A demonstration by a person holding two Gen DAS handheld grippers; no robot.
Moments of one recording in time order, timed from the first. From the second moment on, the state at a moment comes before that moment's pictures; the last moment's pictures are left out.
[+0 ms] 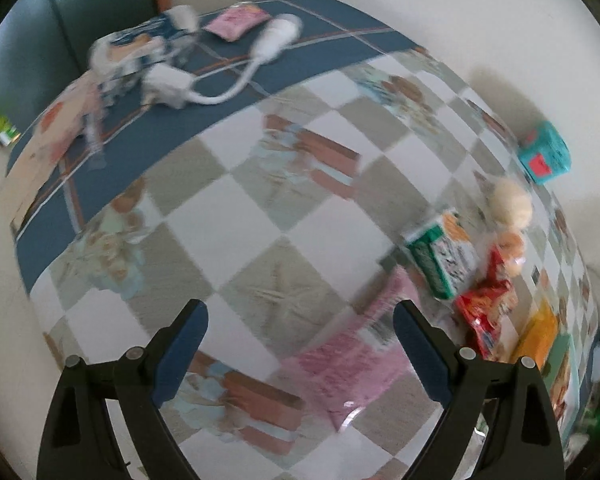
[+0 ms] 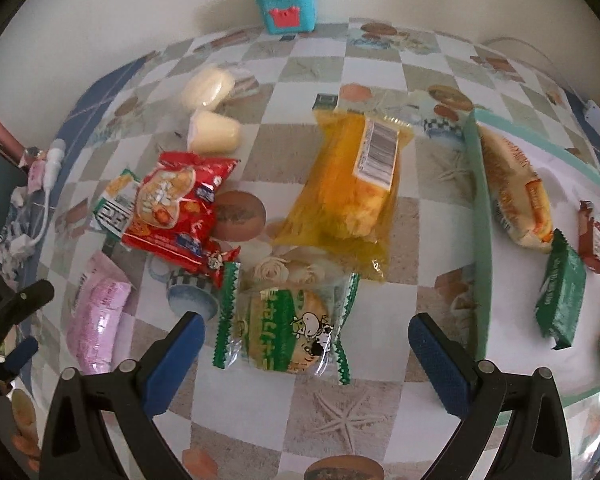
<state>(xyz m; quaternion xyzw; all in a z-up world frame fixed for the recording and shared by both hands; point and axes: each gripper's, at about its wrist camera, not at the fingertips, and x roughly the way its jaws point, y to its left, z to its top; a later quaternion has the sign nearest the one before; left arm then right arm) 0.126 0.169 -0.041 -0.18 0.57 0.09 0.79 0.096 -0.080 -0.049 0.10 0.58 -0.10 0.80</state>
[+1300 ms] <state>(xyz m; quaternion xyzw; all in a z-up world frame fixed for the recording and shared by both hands) 0.139 0.137 -0.076 -0.09 0.62 0.07 0.78 0.105 -0.054 -0.072 0.04 0.58 -0.10 0.81</state>
